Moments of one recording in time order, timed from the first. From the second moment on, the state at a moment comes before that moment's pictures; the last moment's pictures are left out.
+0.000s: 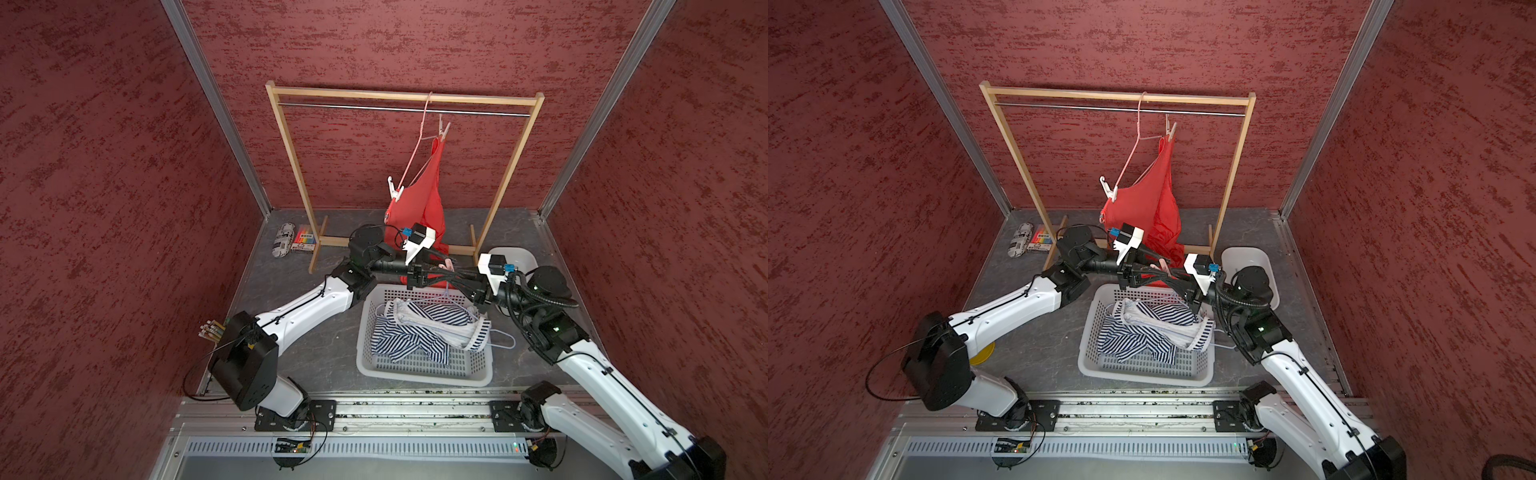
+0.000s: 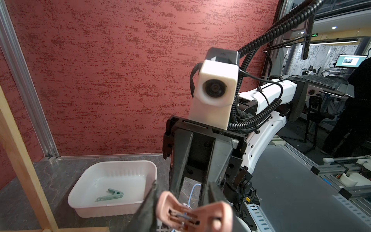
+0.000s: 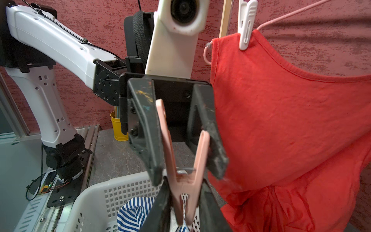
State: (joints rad) left arm -0.68 1.51 1.13 0.51 1.03 -0.17; right arm 0.41 0.85 0.68 0.21 -0.76 -0.07
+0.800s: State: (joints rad) left arm -0.57 1.31 0.92 0.58 0.97 -0.13; right arm 0.41 0.59 0.64 -0.12 -0.11 0.12
